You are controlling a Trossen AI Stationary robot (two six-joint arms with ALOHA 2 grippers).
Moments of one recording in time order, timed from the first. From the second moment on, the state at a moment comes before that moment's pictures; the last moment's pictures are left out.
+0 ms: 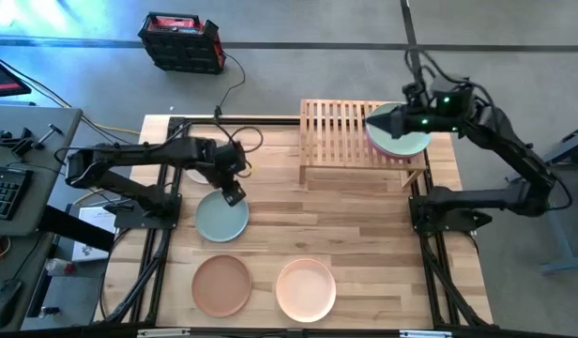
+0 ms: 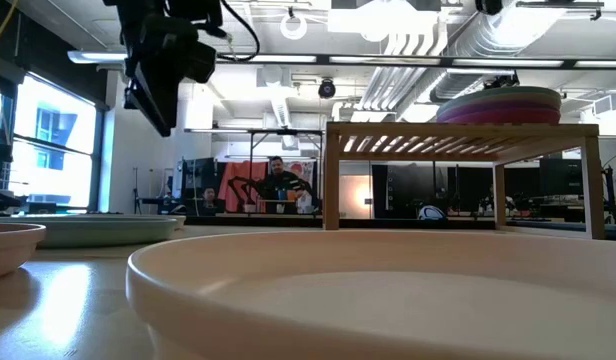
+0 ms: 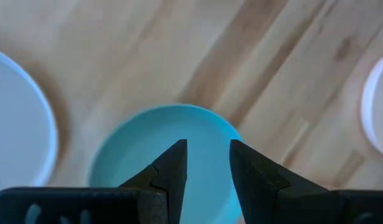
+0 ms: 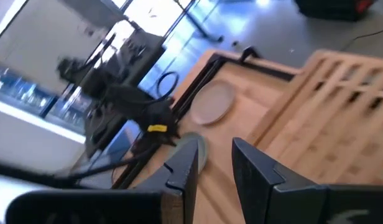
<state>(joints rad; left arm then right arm) 0.20 1.29 1.02 -0.99 0.11 -0.46 -0.54 1.00 1.42 -0.81 -0.26 0.65</state>
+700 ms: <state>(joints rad) -0.08 1.32 1.02 -0.95 -0.06 -1.13 -0.15 1.13 1.42 -0.79 -0.13 0.65</state>
